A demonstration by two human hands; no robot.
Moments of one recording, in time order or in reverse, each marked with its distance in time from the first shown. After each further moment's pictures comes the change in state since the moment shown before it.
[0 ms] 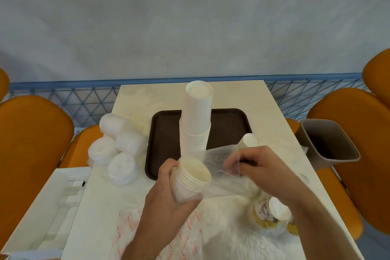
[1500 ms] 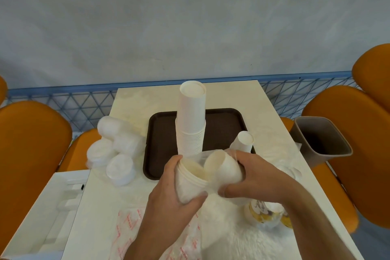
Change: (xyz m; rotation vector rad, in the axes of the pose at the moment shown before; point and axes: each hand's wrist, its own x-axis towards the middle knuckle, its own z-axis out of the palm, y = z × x) left_hand -0.011 0.009 0.005 0.026 -0.022 0.033; right_hand -0.016 -0.001 0.000 -0.328 -0.169 0.022
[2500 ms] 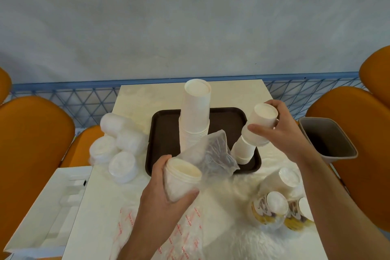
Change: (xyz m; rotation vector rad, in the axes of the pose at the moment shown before) left_hand -0.001 -0.001 -0.013 -0.100 0.050 -0.022; right_hand 0.059 0.050 -0.063 0.195 0.573 0.064
